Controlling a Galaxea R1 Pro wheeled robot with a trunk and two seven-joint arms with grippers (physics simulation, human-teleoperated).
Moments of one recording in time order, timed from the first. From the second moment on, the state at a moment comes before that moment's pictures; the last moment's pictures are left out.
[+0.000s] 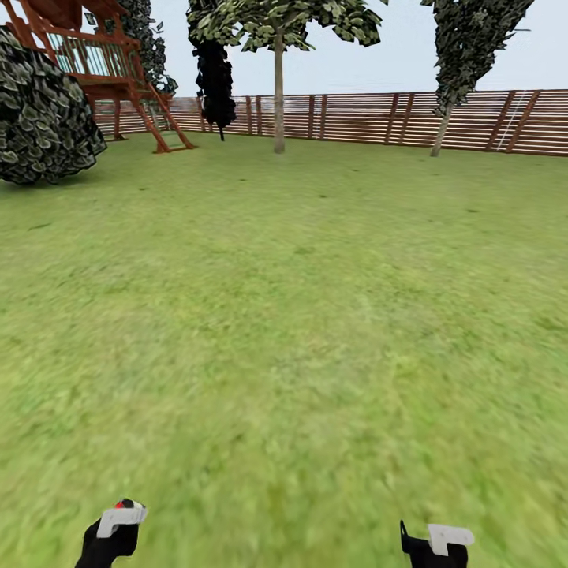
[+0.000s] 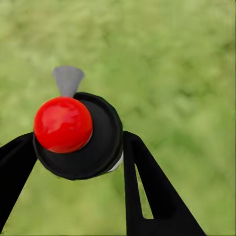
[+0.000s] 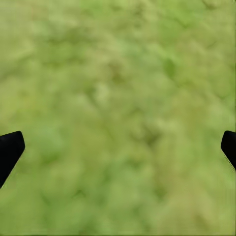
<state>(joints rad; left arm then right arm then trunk) -0.40 0.23 -0.08 -0.18 0.18 -0.50 -0.13 -0.39 -0.06 -0.61 -0.13 0.56 -0.58 -0.10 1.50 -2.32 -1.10</state>
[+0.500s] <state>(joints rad) -0.30 0.22 0.04 -0.17 0.26 -0.54 -0.09 -0.39 -0.06 -0.61 -0.13 0.56 -0.58 -0.10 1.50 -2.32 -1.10</state>
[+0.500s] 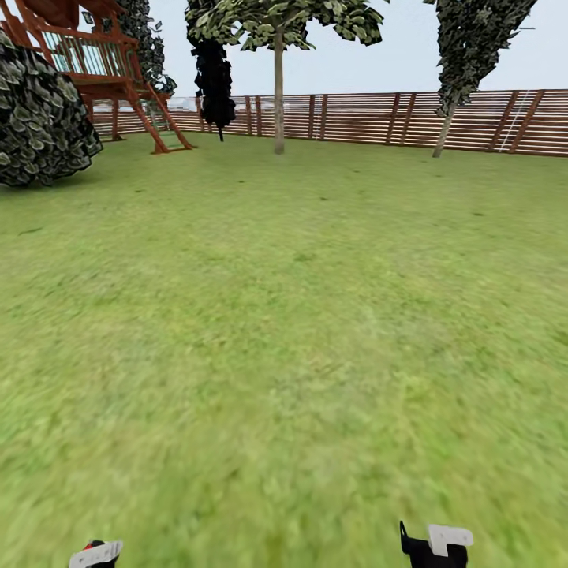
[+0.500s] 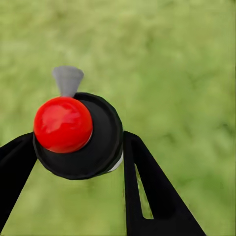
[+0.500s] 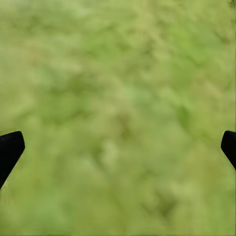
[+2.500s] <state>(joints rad) -0.30 0.23 0.04 -0.17 0.26 -0.54 -0.09 -0.39 -0.06 -0.61 -0.13 0.56 -0.58 -0.10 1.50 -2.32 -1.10</state>
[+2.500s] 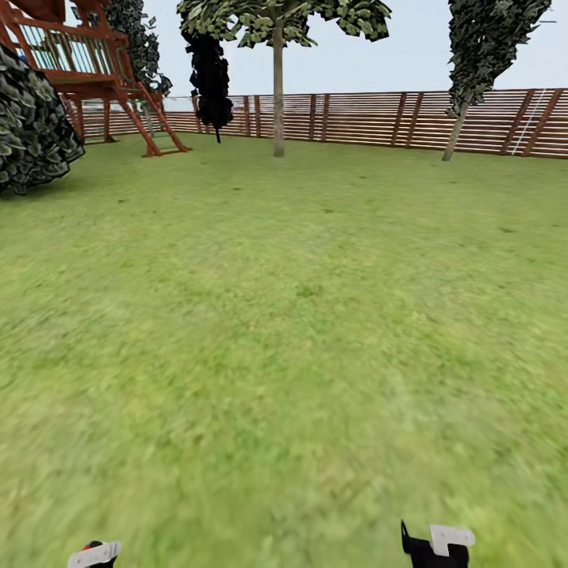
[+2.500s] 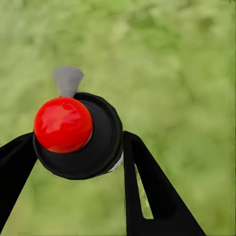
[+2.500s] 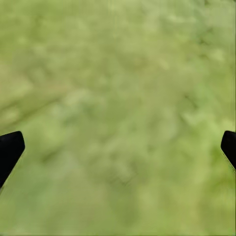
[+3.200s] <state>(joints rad) -0.30 0.23 0.04 -0.17 0.26 -0.54 -0.09 -0.39 -0.06 -0.61 -0.13 0.56 -0.58 -0.10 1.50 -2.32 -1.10</state>
